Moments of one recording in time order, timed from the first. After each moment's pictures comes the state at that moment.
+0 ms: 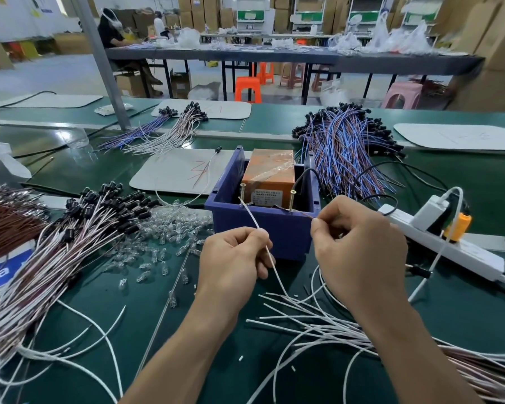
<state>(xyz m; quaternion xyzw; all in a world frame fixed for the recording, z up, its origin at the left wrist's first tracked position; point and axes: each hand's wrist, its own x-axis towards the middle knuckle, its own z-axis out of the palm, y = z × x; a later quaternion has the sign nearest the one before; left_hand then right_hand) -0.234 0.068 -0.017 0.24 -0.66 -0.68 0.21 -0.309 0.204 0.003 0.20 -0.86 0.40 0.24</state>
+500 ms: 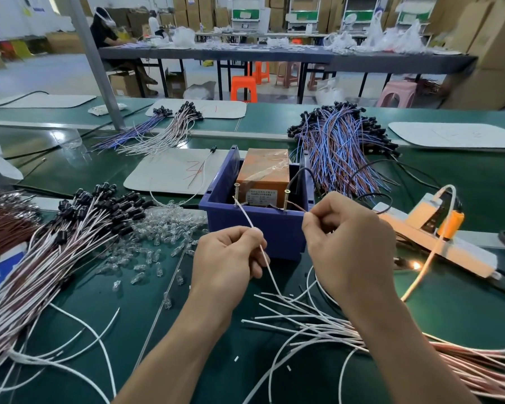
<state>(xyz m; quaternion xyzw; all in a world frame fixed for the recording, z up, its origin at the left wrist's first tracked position) -0.235 0.068 -0.014 0.23 -0.65 -0.69 0.21 -0.315 0.200 -0.001 0.22 -0.85 0.40 0.26</state>
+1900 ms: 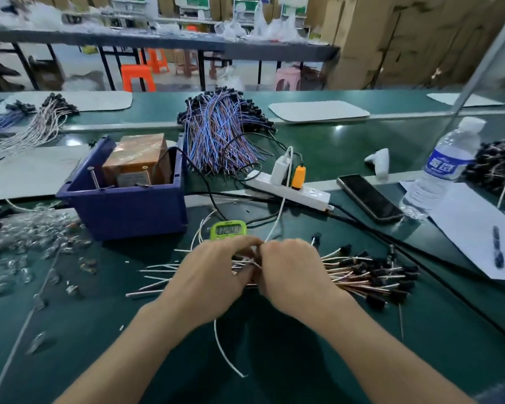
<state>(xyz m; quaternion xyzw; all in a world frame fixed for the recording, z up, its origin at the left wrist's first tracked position) -0.236 0.182 -0.031 -0.09 -0.94 -0.33 0.09 -0.274 0.334 -0.033 0.28 -0.96 0.00 0.09</state>
